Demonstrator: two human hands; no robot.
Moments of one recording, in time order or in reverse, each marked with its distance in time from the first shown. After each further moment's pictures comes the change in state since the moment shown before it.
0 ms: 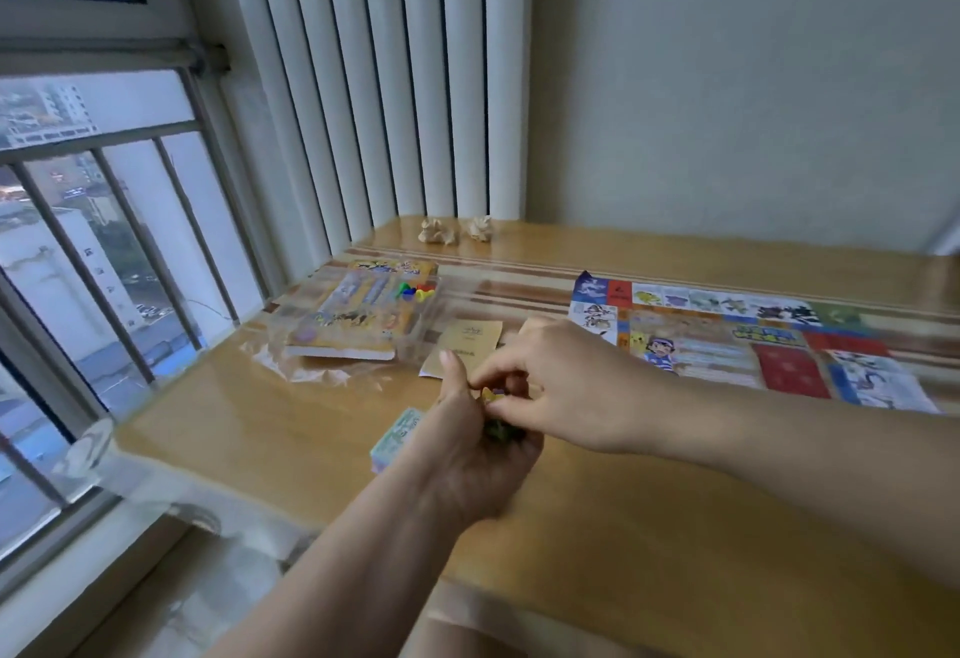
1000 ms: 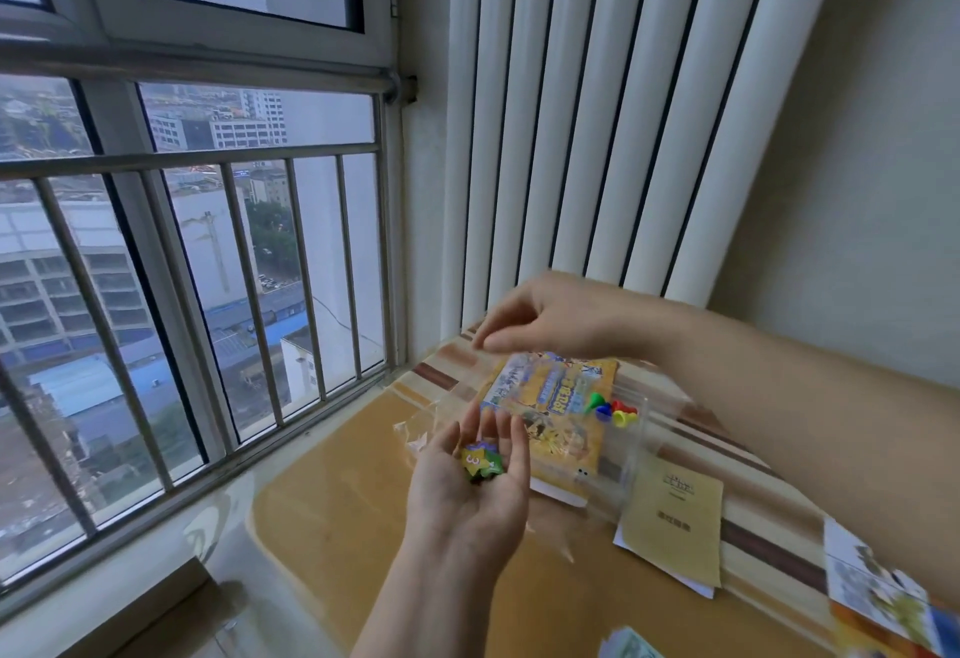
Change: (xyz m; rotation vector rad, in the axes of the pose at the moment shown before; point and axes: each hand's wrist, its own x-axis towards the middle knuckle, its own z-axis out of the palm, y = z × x) left_hand 0.060 0.182 -0.055 -0.607 0.118 0.252; right_hand 0.282 -0.032 0.005 0.156 -0.295 -0.074
